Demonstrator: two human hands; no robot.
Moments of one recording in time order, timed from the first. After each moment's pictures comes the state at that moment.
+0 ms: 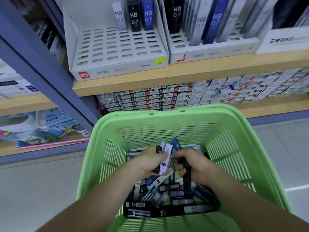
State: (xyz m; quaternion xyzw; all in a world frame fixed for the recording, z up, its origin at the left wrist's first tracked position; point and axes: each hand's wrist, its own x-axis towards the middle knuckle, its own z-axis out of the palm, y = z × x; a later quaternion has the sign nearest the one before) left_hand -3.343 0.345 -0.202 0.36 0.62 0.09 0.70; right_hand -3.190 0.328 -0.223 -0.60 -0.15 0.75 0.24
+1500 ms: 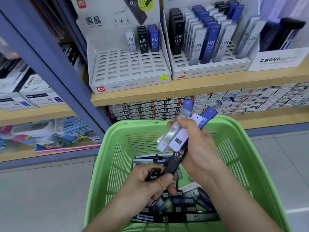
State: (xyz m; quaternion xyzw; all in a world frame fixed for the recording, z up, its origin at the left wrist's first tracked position) left_hand -3.368 0.269 -0.107 0.49 0.50 0.27 0.66; right_hand -3.225 0.322 -0.081 -0.47 -0.18 0.68 0.53
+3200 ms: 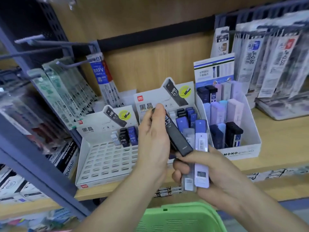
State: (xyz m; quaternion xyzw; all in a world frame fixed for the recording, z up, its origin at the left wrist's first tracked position) left_hand -3.204 0.439 0.083 0.44 0.47 0.63 0.43; right_hand -3.109 0.404 0.057 -0.21 -0.27 0.80 0.50
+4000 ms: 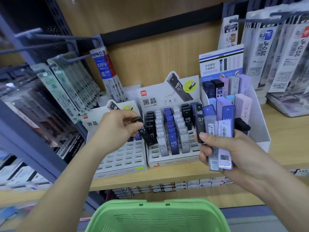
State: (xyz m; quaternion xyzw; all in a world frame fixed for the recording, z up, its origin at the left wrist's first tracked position) left_hand -3.313 0.480 0.084 0.70 0.61 0.32 0.19; right_hand -3.066 0.424 0.052 -0.35 -0.31 0.70 0.54
